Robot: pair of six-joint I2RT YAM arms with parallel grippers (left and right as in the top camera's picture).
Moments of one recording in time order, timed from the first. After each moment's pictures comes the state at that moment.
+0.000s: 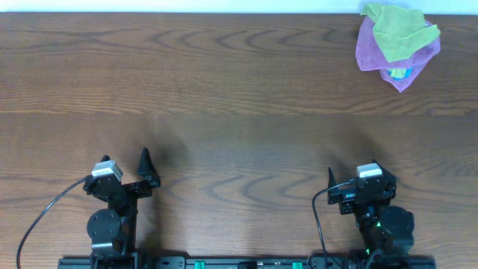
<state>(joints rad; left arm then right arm) 0.06 0.01 0.04 -0.14 -0.01 -0.25 0.05 0.01 0.14 -0.45 -0.05 -0.17</state>
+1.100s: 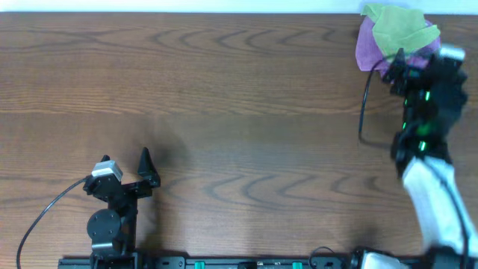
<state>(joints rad) 0.06 0.01 0.04 -0.14 -0.01 -0.25 -0.22 1.39 0.85 0.38 0.08 0.02</state>
